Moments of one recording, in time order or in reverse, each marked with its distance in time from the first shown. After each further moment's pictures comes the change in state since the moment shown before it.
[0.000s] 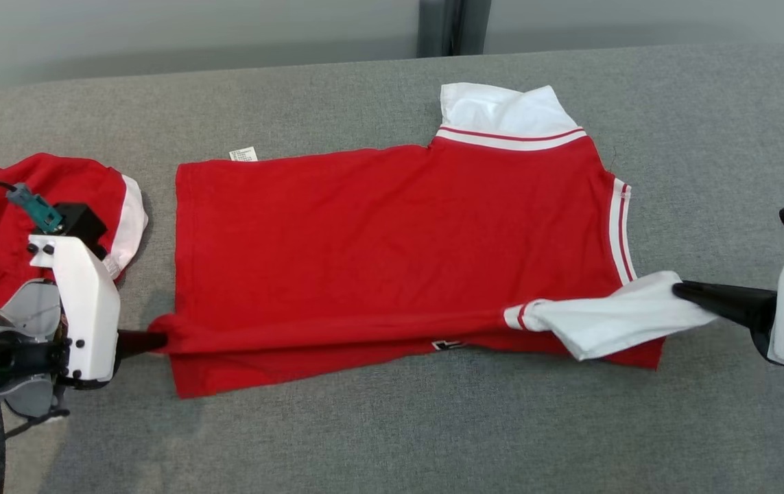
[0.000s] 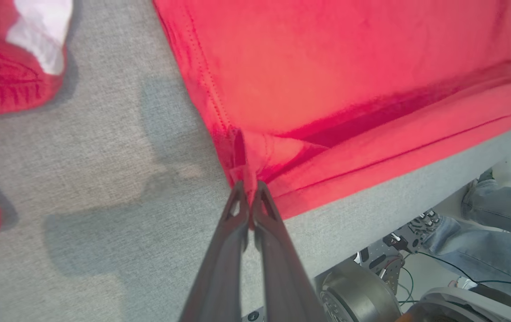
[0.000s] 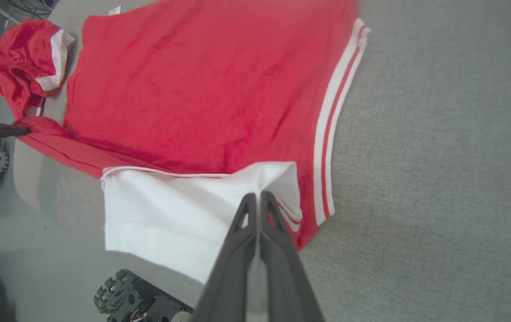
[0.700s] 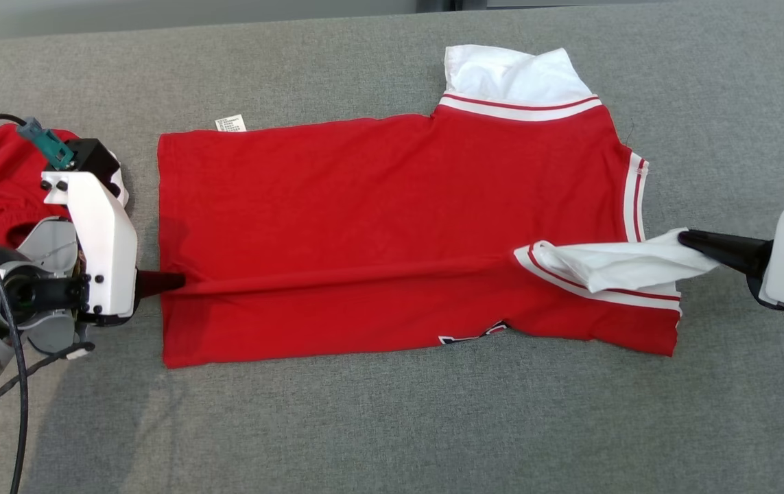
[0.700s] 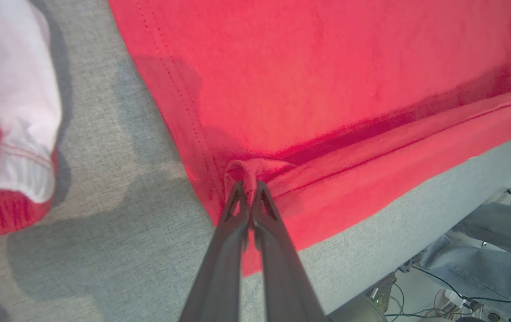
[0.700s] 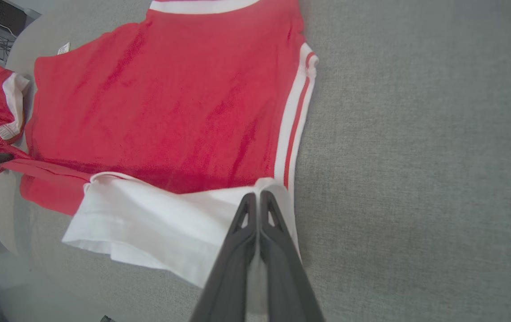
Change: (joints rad) left arm -0.141 -0.122 0.011 0.171 0.017 -0.044 0.034; right arm -0.168 0.053 -0.002 0.200 -0.064 0.000 -0.050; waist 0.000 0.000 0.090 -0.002
